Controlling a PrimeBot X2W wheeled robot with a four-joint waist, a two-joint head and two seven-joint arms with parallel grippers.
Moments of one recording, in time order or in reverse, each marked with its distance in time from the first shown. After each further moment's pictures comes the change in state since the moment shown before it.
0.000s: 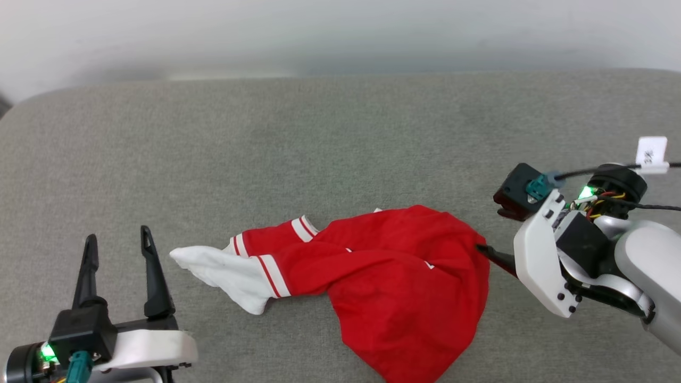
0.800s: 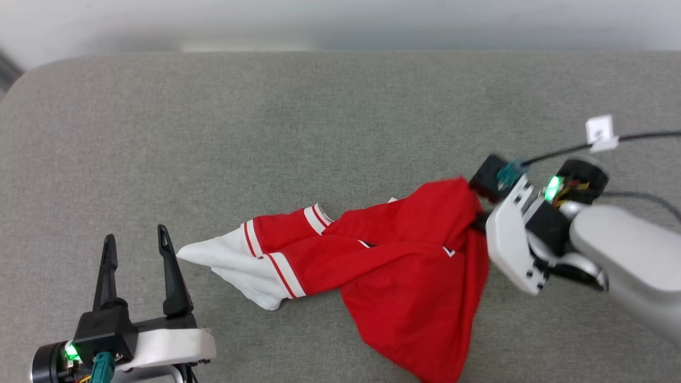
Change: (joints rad) left arm 0.020 -0.342 0.228 0.063 0.280 -0.263 0.000; right arm -0.190 0.128 0.315 0.332 0.183 0.000 -0.151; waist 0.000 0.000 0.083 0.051
